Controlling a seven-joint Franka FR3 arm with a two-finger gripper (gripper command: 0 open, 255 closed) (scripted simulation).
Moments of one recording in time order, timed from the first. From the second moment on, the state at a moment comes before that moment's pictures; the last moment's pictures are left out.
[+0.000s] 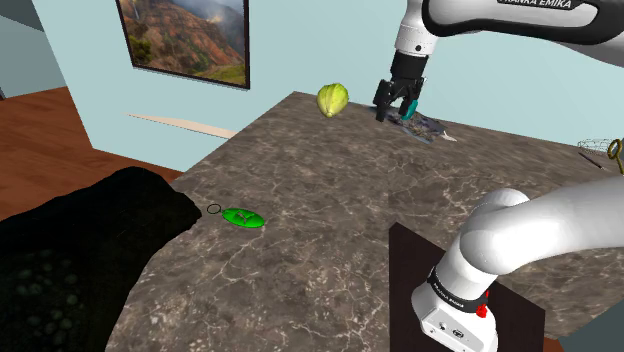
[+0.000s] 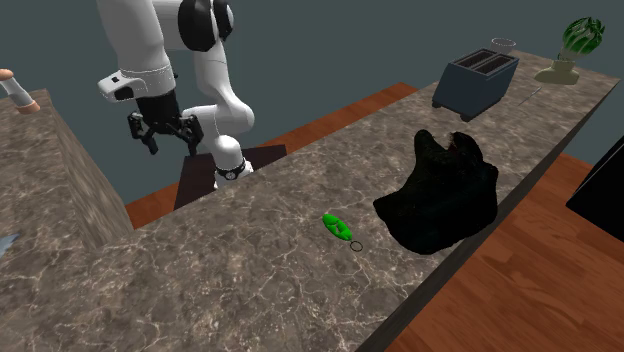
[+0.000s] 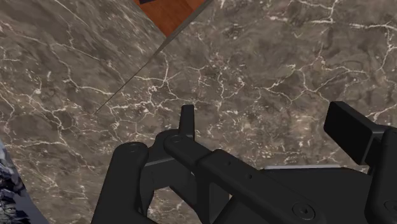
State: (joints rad) arm -0.02 -0.74 -0.07 -2.29 -0.11 1.60 0.14
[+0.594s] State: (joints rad) arm 0.04 -0.62 0.02 -2.30 -0.06 1.72 0.20
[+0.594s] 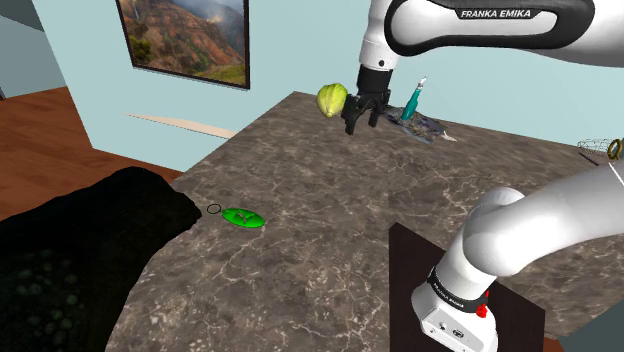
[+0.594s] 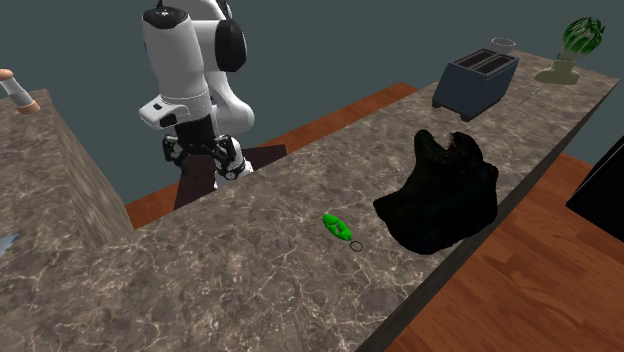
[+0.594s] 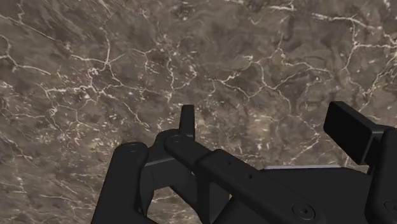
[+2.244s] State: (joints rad) arm 0.24 0.03 0.33 -1.99 -0.08 2.02 0.43
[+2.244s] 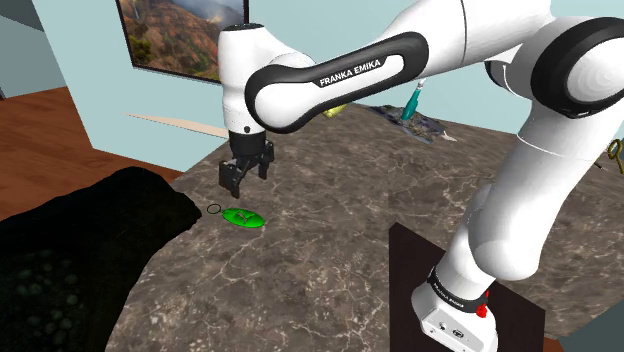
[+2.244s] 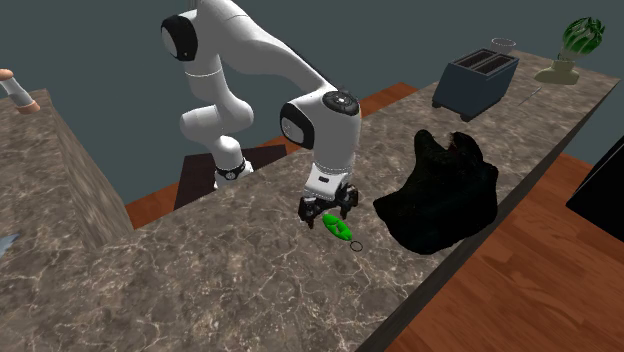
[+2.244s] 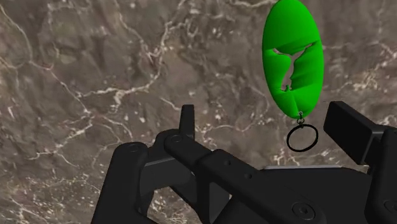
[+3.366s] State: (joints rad) arm 0.29 0.19 0.36 -1.94 -0.15 2.12 0.49
